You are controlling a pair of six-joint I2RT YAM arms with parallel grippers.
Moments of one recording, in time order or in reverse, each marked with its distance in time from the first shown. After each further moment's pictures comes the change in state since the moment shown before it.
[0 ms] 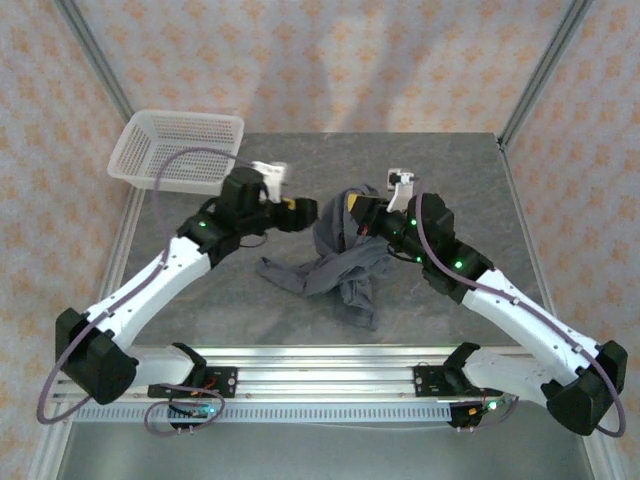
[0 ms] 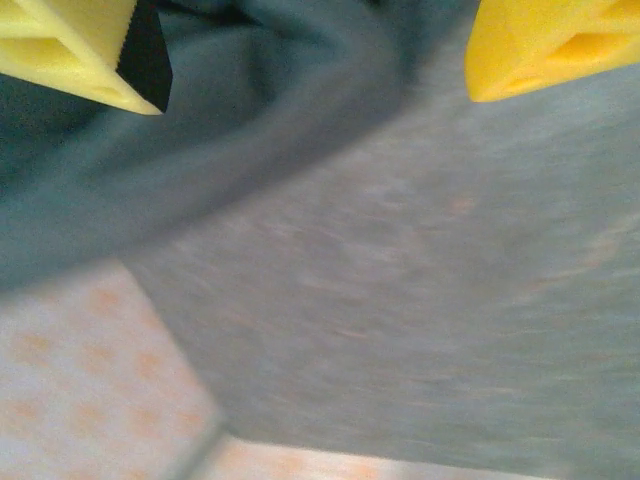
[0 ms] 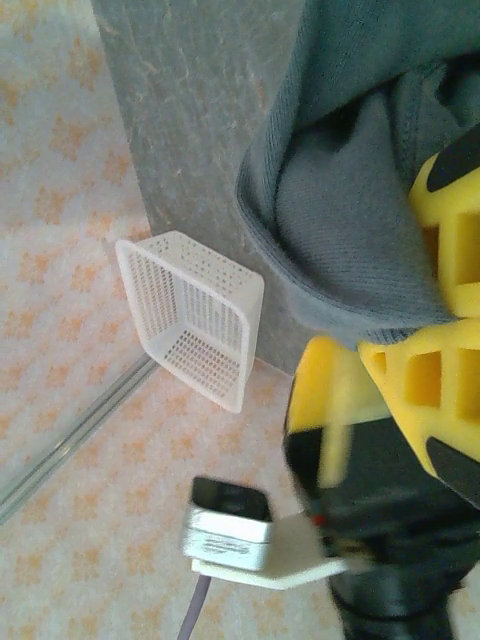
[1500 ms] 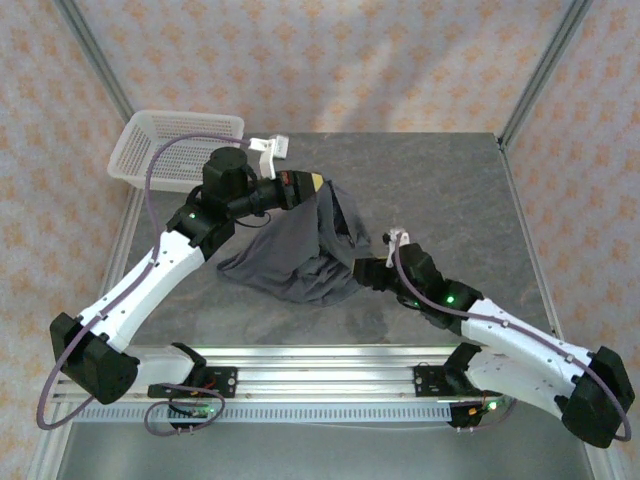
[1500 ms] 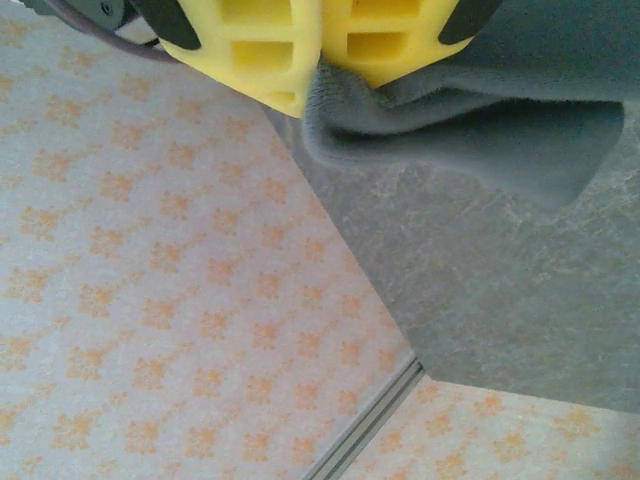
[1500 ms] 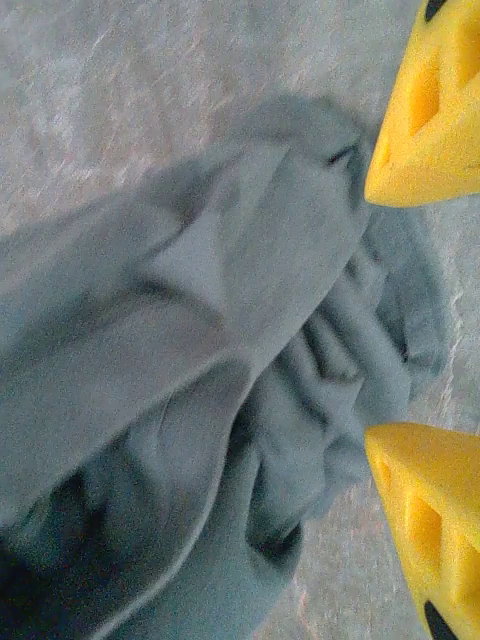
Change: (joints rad) left arm 0.066 -0.015 0.102 0.179 0.258 -0.290; right arm 0.086 -0.127 -0.395 -0.103 0.137 -0.062
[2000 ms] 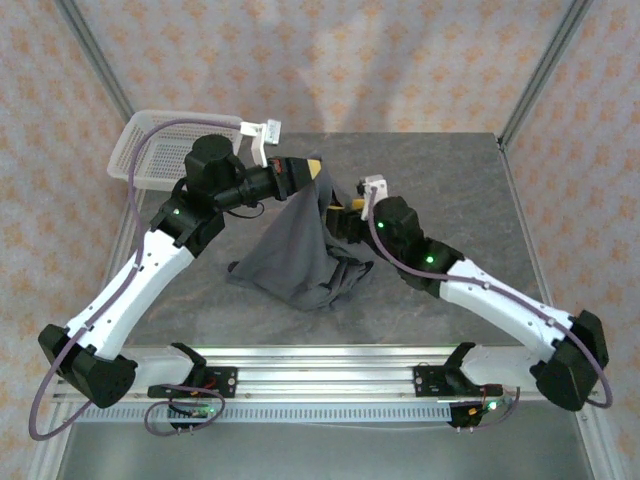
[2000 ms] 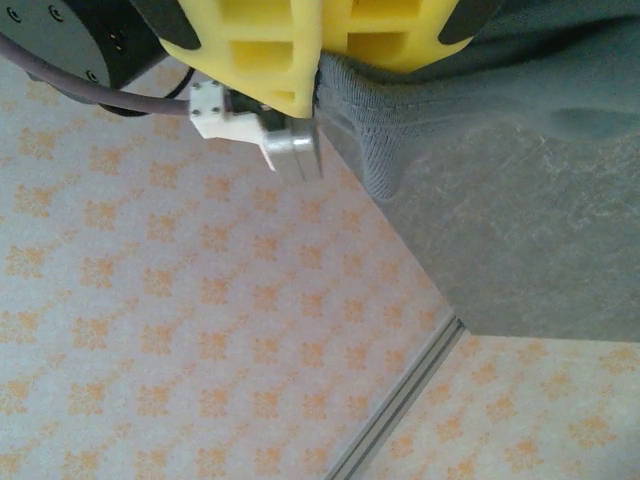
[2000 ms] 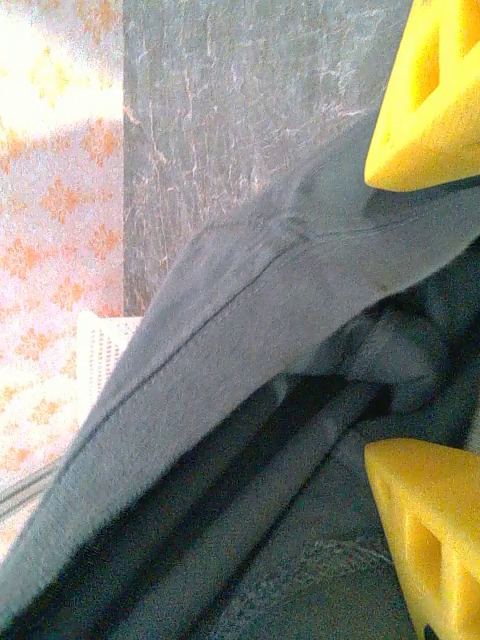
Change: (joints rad) left arm 0.000 -0.023 0.129 -0.069 0.015 0.027; right arm 0.005 0.289 0.398 0.096 0.065 -0.228
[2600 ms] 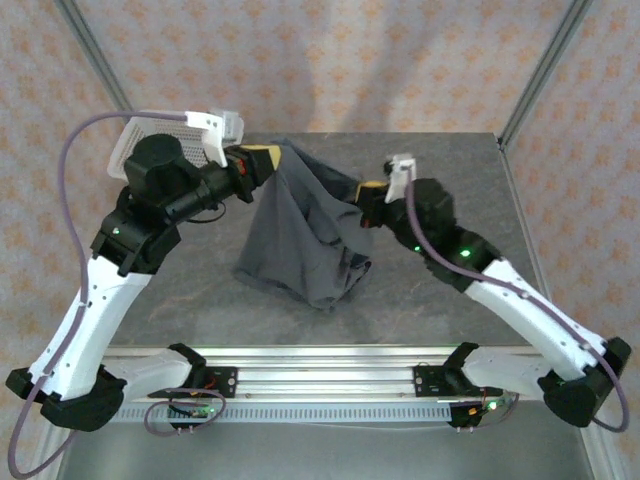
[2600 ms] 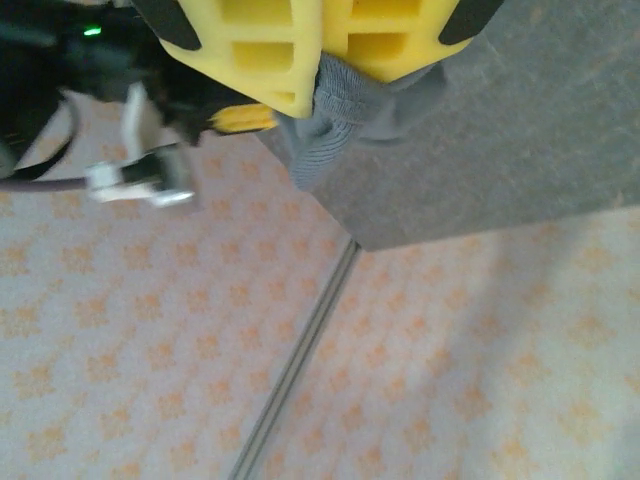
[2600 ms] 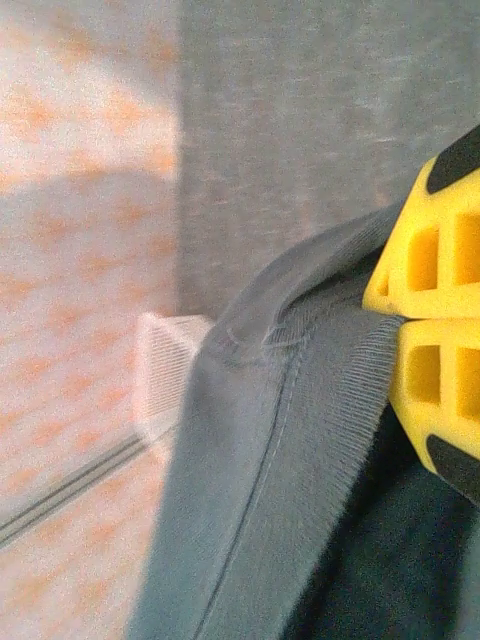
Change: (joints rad) left arm 0.018 -0.126 0.227 -0.302 -0.227 0.282; right arm -0.072 -0.131 0.219 -0.228 -0.025 -0.001
